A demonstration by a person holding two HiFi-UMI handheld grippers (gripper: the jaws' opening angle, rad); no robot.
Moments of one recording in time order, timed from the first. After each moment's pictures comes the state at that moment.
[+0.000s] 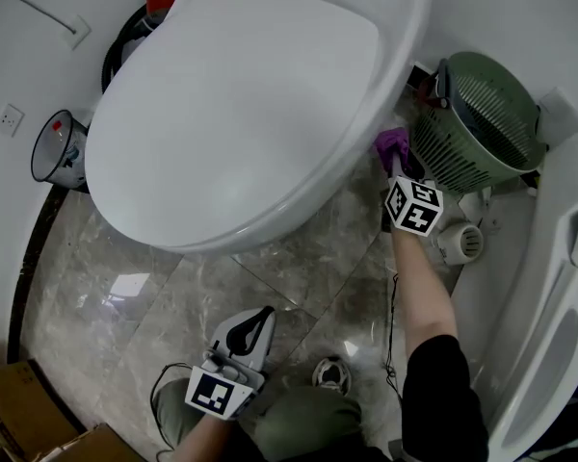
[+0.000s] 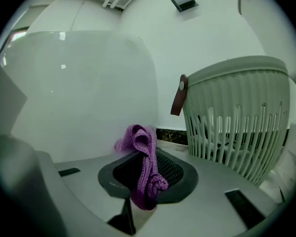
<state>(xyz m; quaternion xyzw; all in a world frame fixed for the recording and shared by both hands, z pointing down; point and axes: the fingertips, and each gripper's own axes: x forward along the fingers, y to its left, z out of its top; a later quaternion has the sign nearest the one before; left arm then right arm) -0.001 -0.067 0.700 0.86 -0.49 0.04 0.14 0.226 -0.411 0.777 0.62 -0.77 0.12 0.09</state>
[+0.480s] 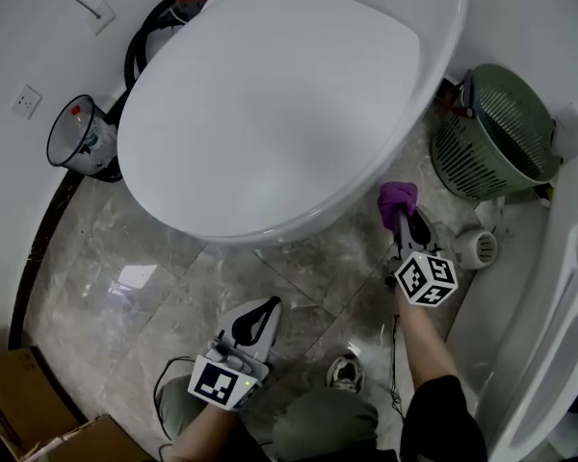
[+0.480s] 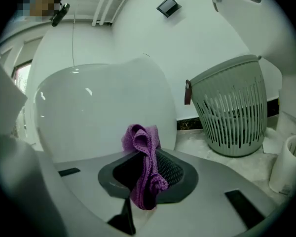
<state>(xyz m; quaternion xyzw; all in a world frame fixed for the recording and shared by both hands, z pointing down) -0.040 -0.069 0.694 0.85 -0.50 0.03 0.14 0.179 -0.280 0.775 0.55 -0.81 0.20 0.01</state>
